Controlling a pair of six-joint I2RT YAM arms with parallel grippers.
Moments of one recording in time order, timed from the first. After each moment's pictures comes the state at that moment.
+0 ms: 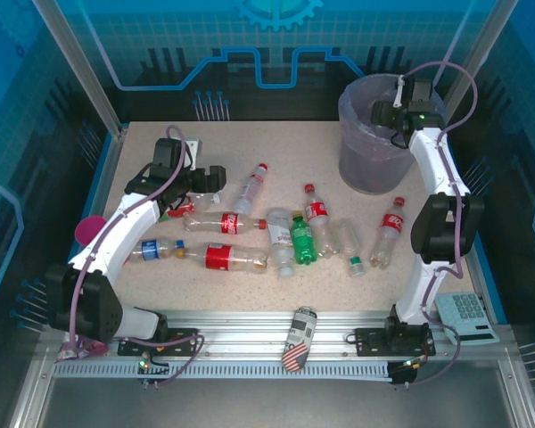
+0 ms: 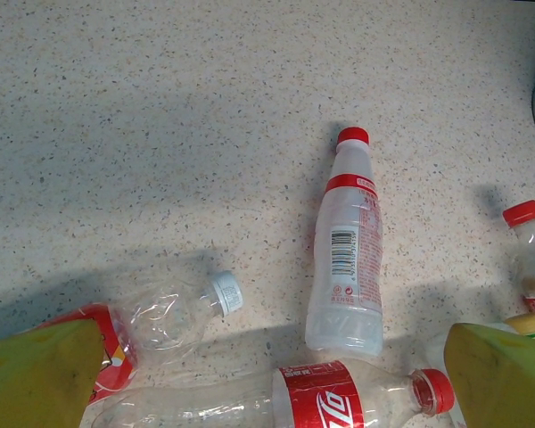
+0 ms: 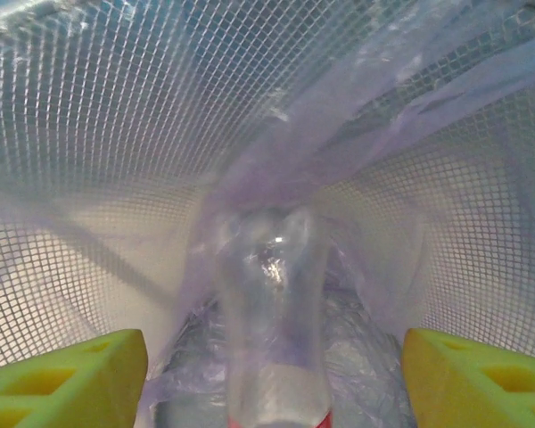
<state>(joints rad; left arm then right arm) -0.18 1.38 1.15 -0.49 0.07 -0.21 -0.05 1.96 1.89 -0.55 0.05 0.10</state>
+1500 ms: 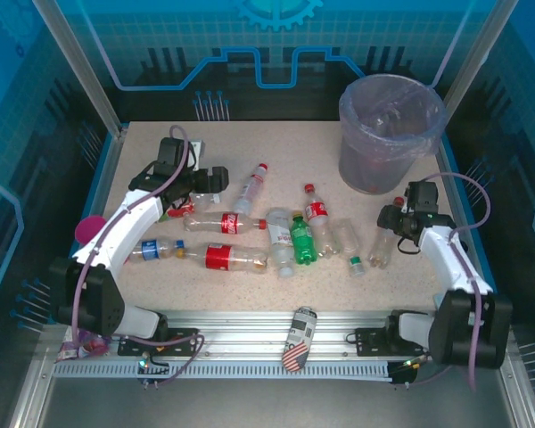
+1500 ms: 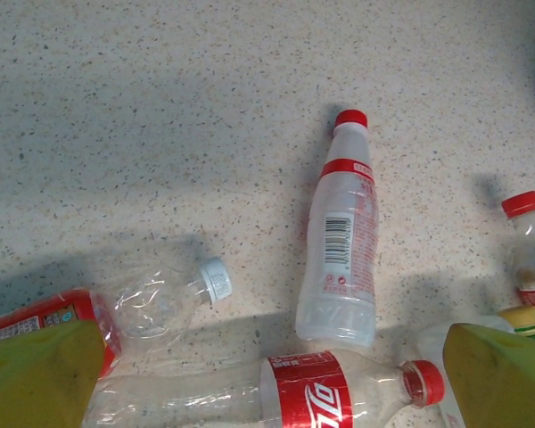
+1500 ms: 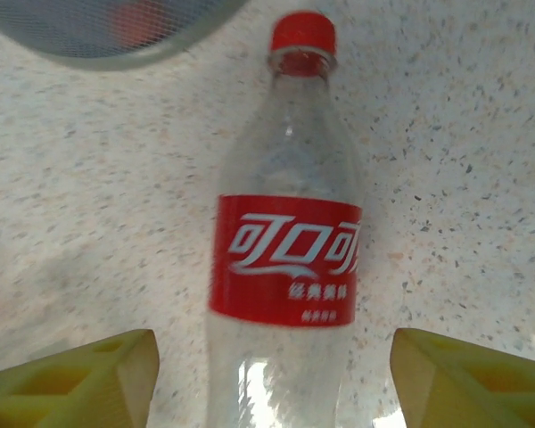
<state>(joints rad) -0.19 1.42 1.18 -0.53 0.08 -0.25 -0.14 1.24 0.76 -0.54 0.01 0.30</state>
